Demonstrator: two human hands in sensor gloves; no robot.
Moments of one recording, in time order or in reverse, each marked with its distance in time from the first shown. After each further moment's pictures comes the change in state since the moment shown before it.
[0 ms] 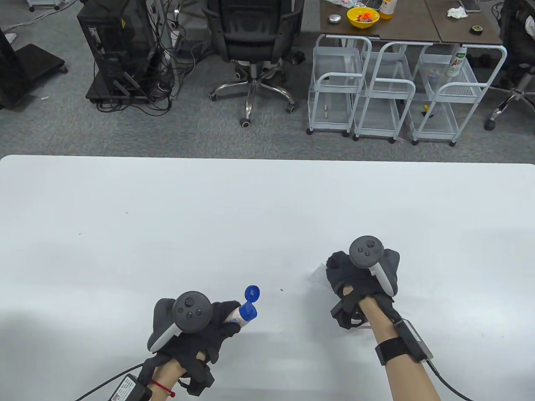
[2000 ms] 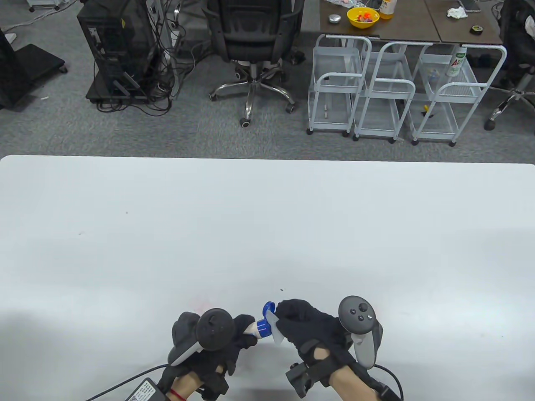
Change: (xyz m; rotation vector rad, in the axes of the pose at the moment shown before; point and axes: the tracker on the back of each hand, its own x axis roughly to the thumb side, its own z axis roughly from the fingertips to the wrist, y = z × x) left_hand 0.031 -0.025 0.005 0.084 -0.052 -0.131; right_hand 0.035 0.069 0.125 0.177 -0.124 -0.565
